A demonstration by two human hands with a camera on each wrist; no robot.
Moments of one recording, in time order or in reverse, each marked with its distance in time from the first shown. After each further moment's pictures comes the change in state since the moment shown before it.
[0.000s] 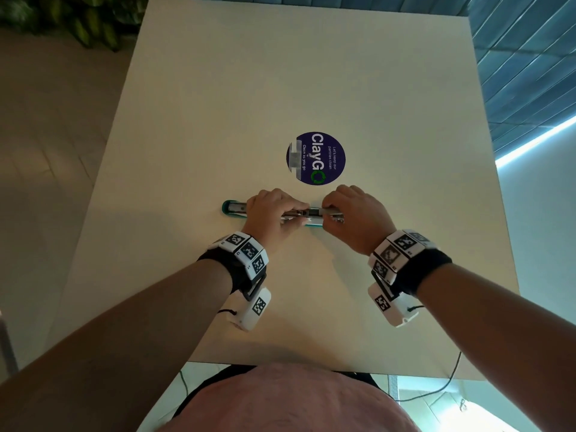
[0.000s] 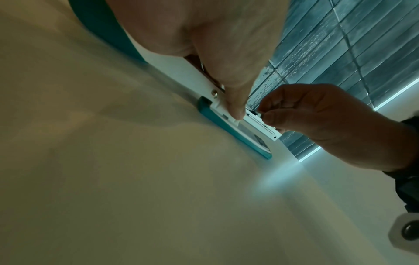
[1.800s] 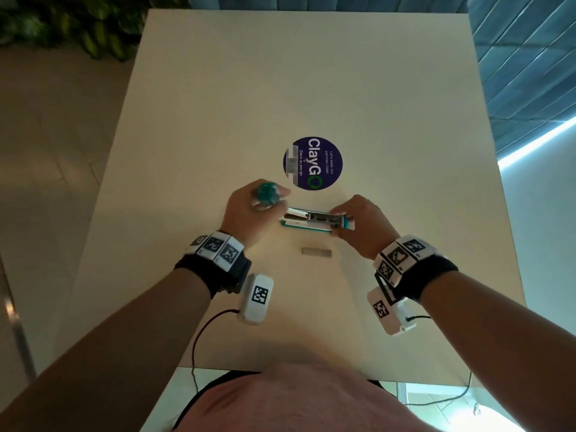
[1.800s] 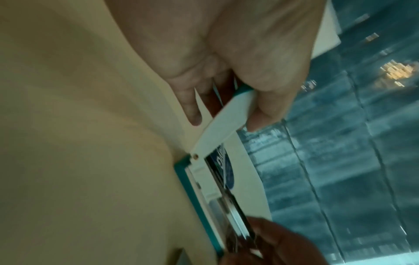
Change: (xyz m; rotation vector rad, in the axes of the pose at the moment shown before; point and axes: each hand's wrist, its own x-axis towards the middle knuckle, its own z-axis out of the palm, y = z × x) left_hand 0.007 0.018 -0.040 -0.515 0.083 -0.272; right_hand -0.002 0.023 0.003 0.302 -0.082 0.231
